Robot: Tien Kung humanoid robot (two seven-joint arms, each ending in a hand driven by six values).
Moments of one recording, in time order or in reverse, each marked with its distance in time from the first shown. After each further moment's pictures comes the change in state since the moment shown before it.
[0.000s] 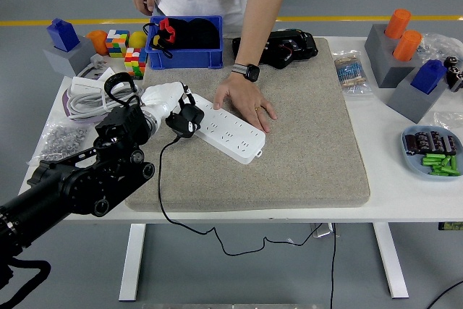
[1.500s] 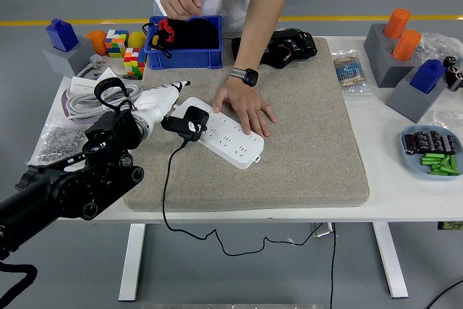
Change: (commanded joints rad) left arm 0.015 0.051 0.025 -0.005 -0.024 0.028 -0.073; right arm 0.000 0.002 0.007 0.000 -0.001 -0.001 0.002
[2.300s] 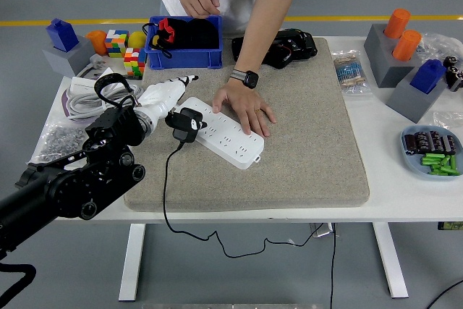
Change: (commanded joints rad) left arm 0.008 0.013 -0.030 -0.098 -0.011 0.012 -0.026; right arm -0.001 0.001 -0.001 0.002 0.003 -0.002 0.004
